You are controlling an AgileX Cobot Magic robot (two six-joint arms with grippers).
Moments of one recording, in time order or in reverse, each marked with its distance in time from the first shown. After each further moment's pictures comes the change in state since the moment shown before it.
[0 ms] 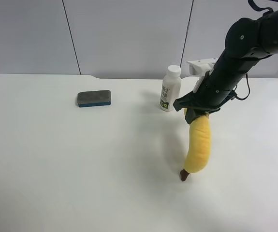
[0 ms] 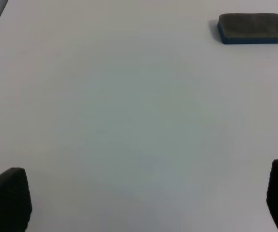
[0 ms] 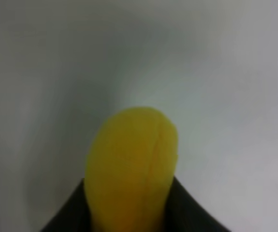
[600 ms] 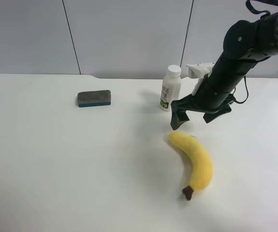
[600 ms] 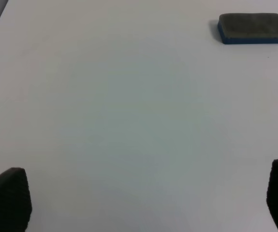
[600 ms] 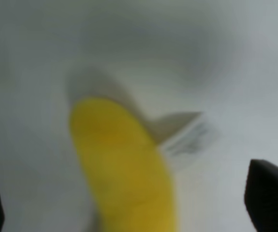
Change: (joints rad) left arm 0.000 0.000 0.000 0.000 0.000 0.000; right arm 0.000 -0.014 0.000 0.004 0.033 -0.001
